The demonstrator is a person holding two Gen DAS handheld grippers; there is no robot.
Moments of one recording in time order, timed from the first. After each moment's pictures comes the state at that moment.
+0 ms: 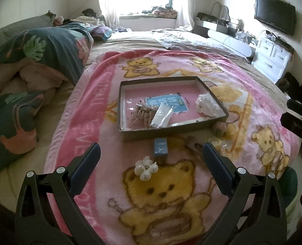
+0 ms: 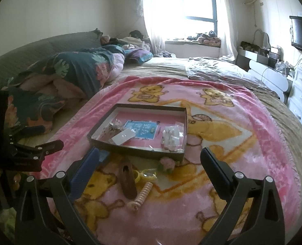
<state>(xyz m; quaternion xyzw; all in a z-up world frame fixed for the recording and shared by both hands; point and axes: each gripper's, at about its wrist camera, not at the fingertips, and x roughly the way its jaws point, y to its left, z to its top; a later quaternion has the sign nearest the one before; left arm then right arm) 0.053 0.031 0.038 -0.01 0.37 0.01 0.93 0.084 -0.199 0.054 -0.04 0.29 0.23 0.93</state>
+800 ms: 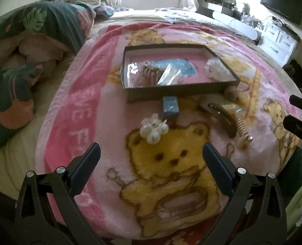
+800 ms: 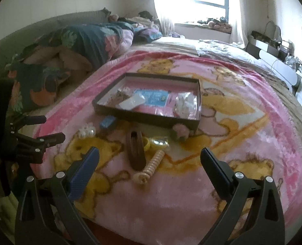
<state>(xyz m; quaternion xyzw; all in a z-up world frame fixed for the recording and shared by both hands) 0.037 0.042 -0.023 -0.02 0.44 0.02 0.90 0.074 -0.181 -0.007 -0.07 0.35 0.25 0.90</state>
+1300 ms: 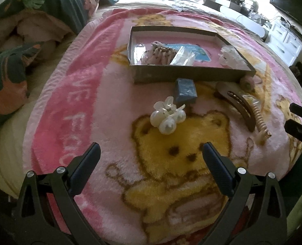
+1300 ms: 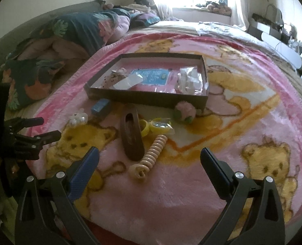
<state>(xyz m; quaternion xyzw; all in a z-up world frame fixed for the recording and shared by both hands) 0.053 0.060 -0.061 -0.04 0.47 0.03 0.88 0.103 -0.177 -0.047 -0.05 0.41 0.25 0.88</state>
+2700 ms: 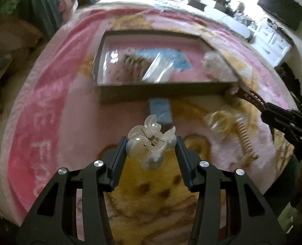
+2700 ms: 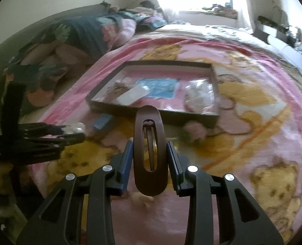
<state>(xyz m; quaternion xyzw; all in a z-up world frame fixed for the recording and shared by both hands) 0.101 0.044 -0.056 -0.06 0.46 -0.04 0.88 0.128 -0.171 -0.033 -0.04 0.38 0.26 0.89</state>
